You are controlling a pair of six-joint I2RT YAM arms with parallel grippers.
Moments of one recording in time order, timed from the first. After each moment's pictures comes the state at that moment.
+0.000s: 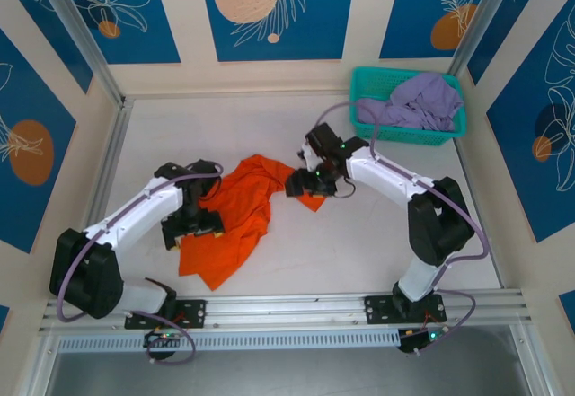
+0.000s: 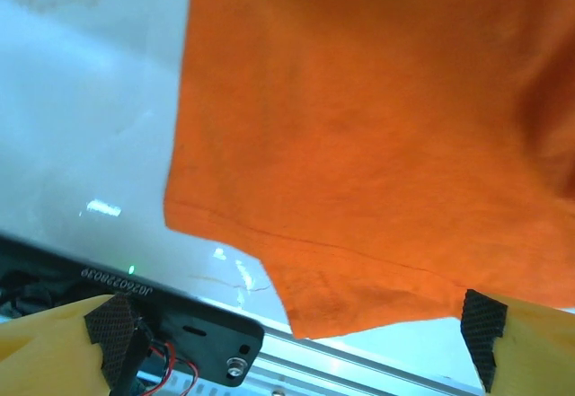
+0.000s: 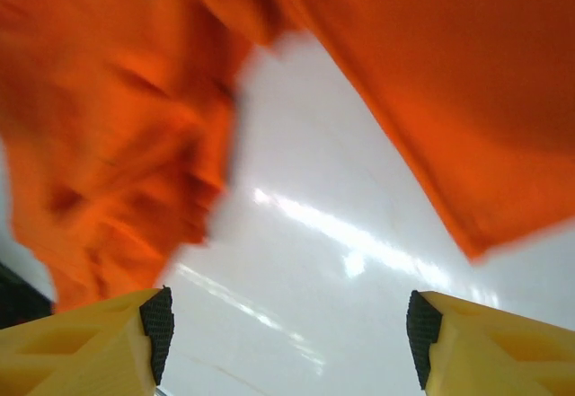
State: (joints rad) left arm -0.44 1.36 0.97 -1.33 0.00 -0.84; right arm 0.57 1.70 1.25 -0.83 -0.36 0.44
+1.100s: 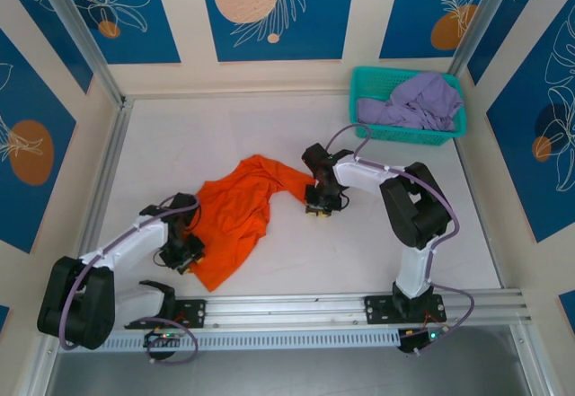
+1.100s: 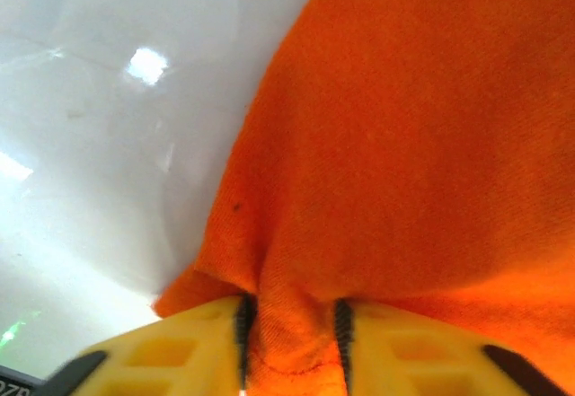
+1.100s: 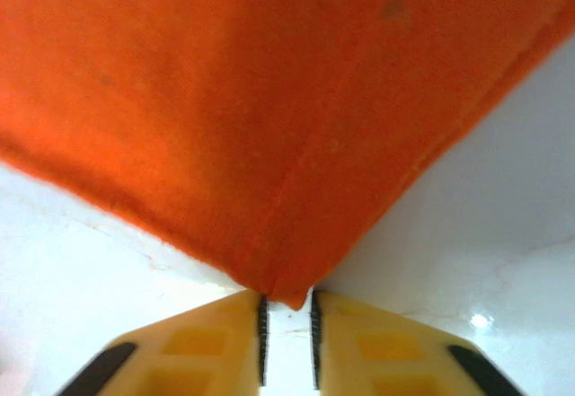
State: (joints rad) left arm -0.29 1.19 0.54 -0.96 0.08 -1.00; right arm 0.57 1.88 1.20 -0.81 -0.18 0.69
